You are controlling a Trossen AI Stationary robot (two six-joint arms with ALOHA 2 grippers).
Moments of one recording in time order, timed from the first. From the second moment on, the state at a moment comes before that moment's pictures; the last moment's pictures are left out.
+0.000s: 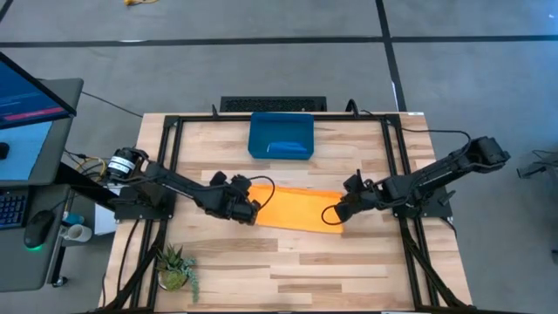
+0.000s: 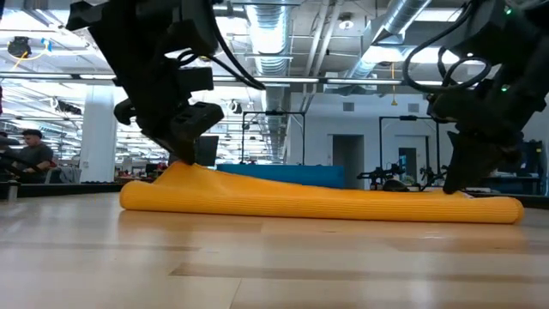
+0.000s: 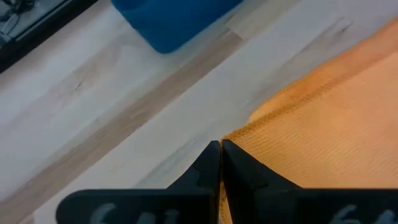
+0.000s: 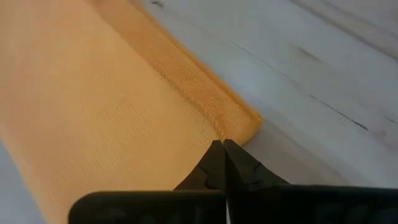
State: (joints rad) left arm -0.23 1.69 0.94 -0.66 -0.77 -1.03; right arm 0.27 1.19 0.43 -0.39 0.34 1.06
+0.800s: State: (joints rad) left arm -0.22 1.69 0.94 -0.67 -0.76 -0.95; right arm 0.28 1.19 0.43 -0.38 0.35 1.09
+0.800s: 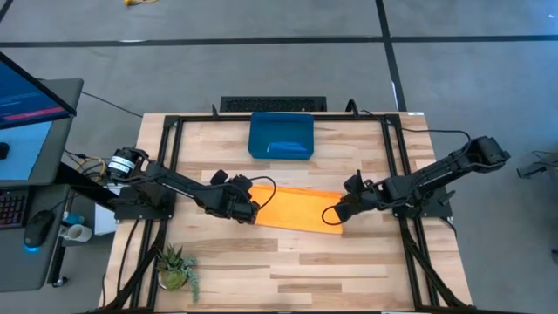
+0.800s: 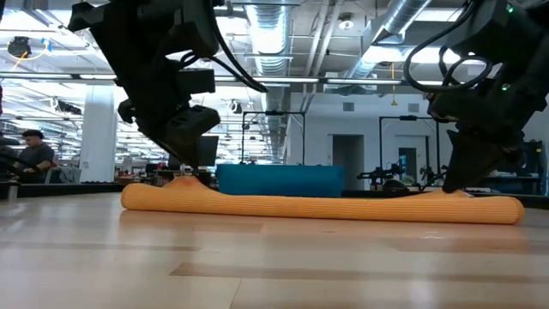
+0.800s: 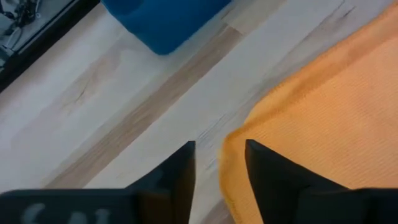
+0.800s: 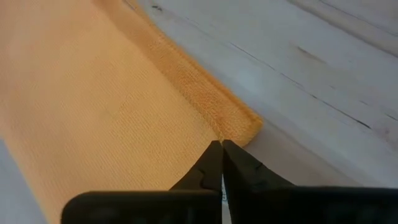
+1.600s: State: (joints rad) left arm -0.30 1.76 0.99 -0.30 -0.62 -0.69; right arm 0.30 1.00 0.43 -0.41 0.29 0.99
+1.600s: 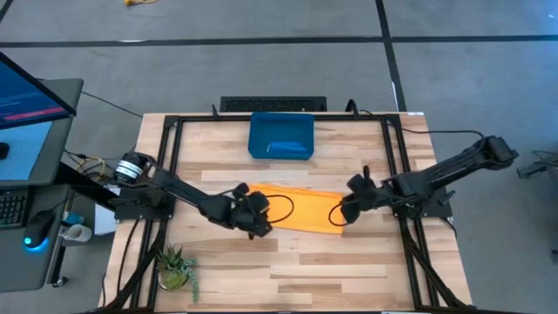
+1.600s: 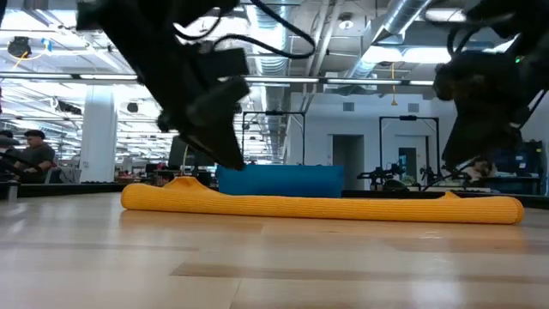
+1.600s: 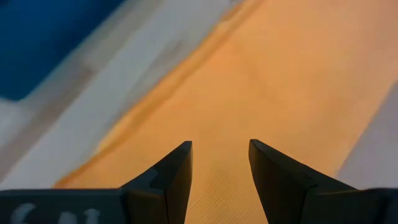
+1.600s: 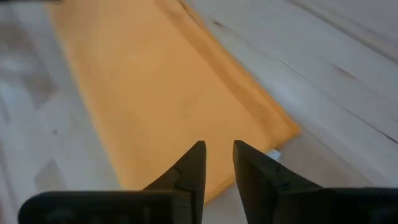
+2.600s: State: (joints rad) left arm -0.25 1.85 1.05 -0.38 -0.73 -0.62; right arm 0.28 1.07 0.43 -0.41 0.34 0.99
